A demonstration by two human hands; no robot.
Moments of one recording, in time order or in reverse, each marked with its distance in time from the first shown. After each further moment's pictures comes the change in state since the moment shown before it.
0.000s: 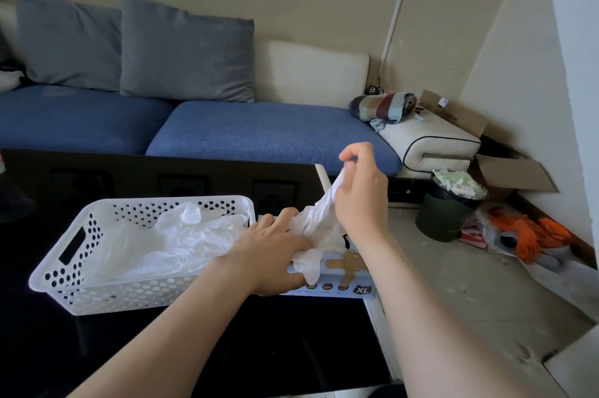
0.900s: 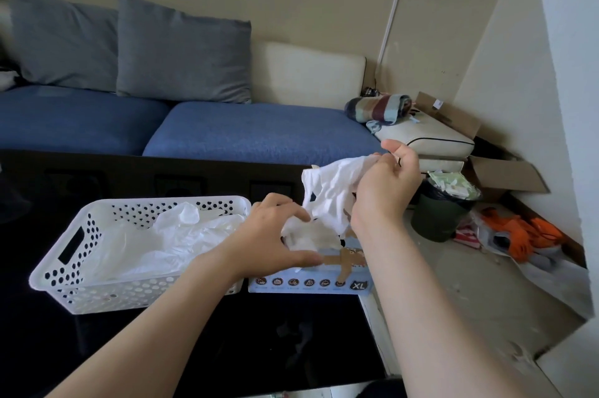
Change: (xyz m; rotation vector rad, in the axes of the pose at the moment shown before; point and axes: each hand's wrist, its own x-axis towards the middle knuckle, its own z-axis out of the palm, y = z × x) left_hand -0.001 -0.005 -0.018 -0.495 0.169 -0.066; right_hand 0.011 -0.041 -0.027 0.712 0.424 0.592
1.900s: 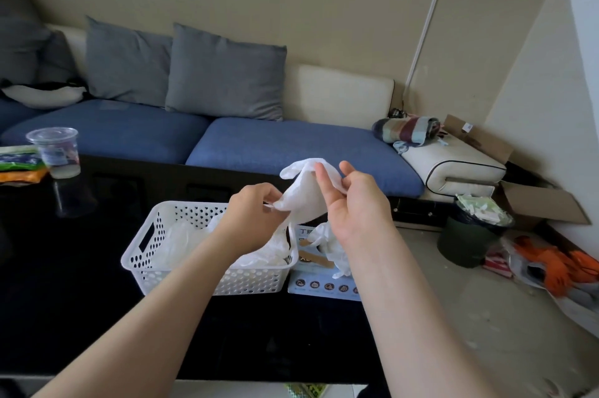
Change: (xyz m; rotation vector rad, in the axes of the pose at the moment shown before) left_hand -0.047 -0.005 -0.076 -0.229 0.370 -0.324; right_hand -0.093 -0.051 0.036 0.501 -0.290 0.759
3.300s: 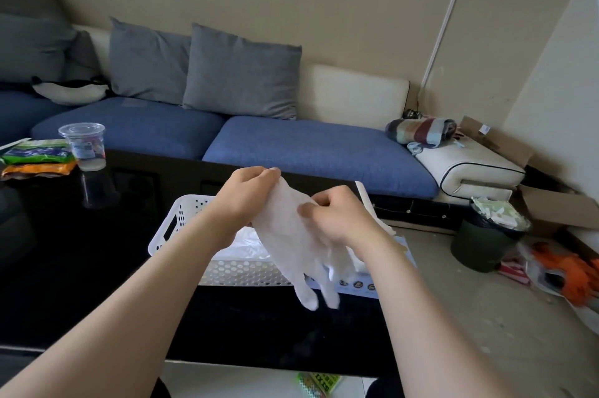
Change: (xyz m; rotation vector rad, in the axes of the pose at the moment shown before) left_hand -0.005 0.003 -0.043 -0.417 -0.019 -0.188; right_hand 0.028 0.028 -0.026 -1.610 -0.422 -0.254
